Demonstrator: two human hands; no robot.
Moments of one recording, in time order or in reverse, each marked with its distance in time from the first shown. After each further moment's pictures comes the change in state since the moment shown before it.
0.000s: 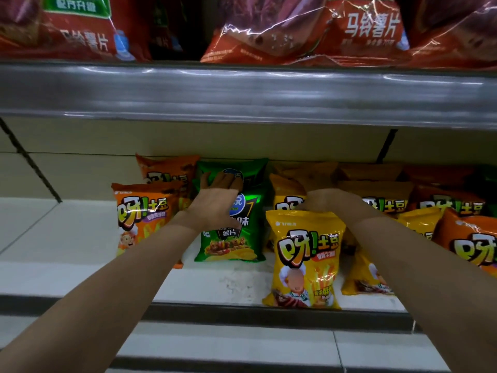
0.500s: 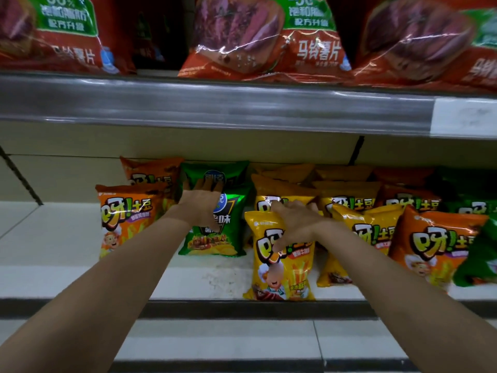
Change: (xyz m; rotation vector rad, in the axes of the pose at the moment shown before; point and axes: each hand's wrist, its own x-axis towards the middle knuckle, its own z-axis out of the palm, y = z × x) left_hand 0.006 0.010 -0.009 0.019 -0.273 -0.121; right_hand -0.077 -0.005 0.008 -0.252 -0.135 -0.181
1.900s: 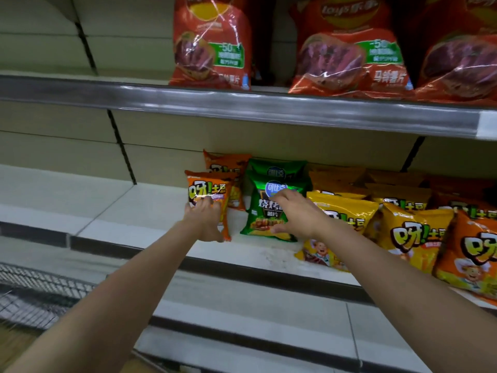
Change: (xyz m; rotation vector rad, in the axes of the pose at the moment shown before) left_hand -0.143 -0.074 0.039 -0.151 -0.018 -0.254; right_hand -0.033 -0.128 0.001 -0.038 0.240 -0.257
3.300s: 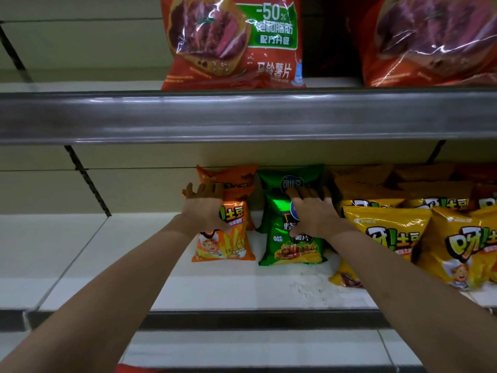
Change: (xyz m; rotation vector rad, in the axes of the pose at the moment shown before) left_hand 0.138 -0.061 -0.016 0.094 0.208 0.218; right_hand 0.115 0.017 0.032 -0.129 0.000 0.352
